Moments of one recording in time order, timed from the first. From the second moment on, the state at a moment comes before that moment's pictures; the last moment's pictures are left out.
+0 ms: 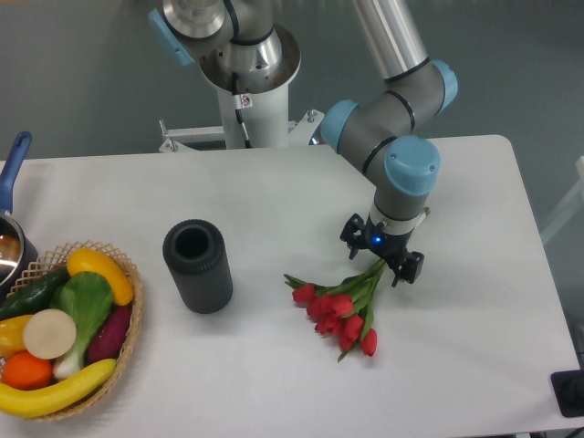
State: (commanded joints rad) arm 2.67 -2.03 -1.86 -0.77 1.46 1.33
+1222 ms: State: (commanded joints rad) arm 2.67 -2.02 -1.85 -0.77 1.47 1.23
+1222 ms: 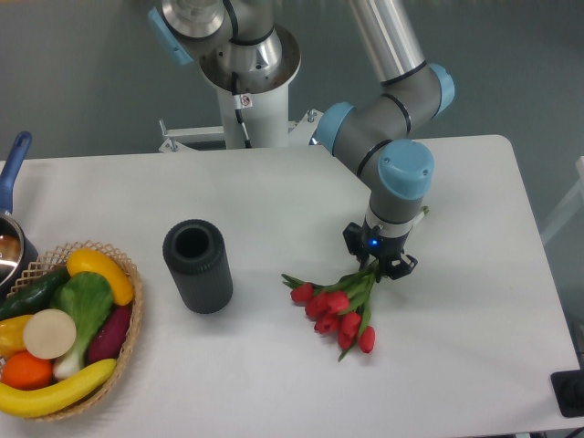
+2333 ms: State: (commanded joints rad) arm 2.69 -1.79 -1.83 -0.77 1.22 1.15
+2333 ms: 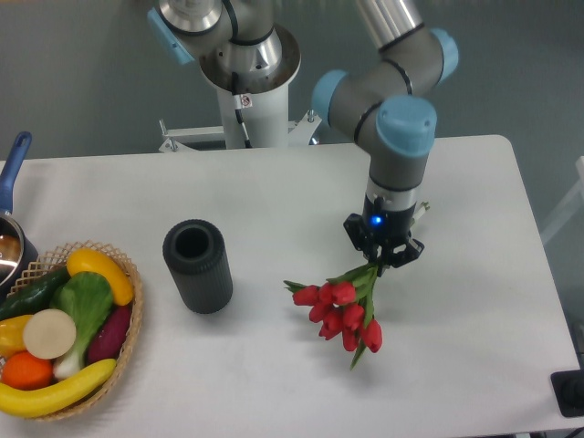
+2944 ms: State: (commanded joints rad) arm 2.77 -1.65 -1.83 -0.77 0.77 1.01
